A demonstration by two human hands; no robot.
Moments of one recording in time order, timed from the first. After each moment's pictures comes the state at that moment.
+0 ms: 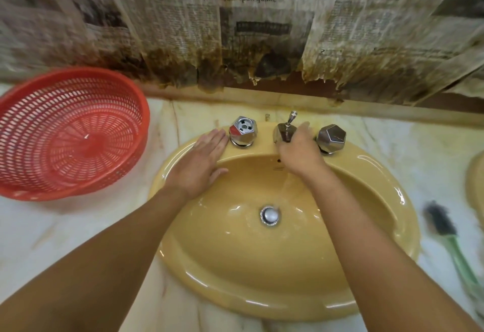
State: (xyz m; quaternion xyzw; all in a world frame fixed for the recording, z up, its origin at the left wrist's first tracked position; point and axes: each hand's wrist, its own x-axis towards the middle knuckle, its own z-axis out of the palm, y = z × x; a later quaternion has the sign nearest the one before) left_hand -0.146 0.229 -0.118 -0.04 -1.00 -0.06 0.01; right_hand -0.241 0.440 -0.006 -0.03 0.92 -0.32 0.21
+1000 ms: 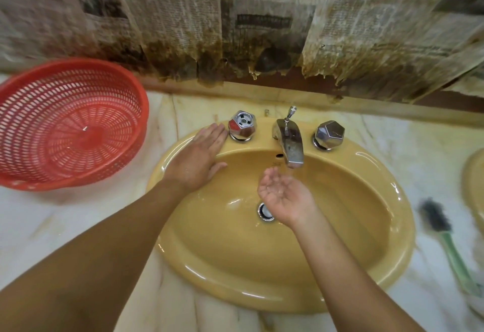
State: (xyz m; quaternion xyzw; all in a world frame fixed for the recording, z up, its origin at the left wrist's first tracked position) left_hand -0.146 0.230 -0.119 -0.04 -1.00 -0.07 0.04; right_hand -0.176 0.456 -0.043 0.42 0.26 -0.79 0.36
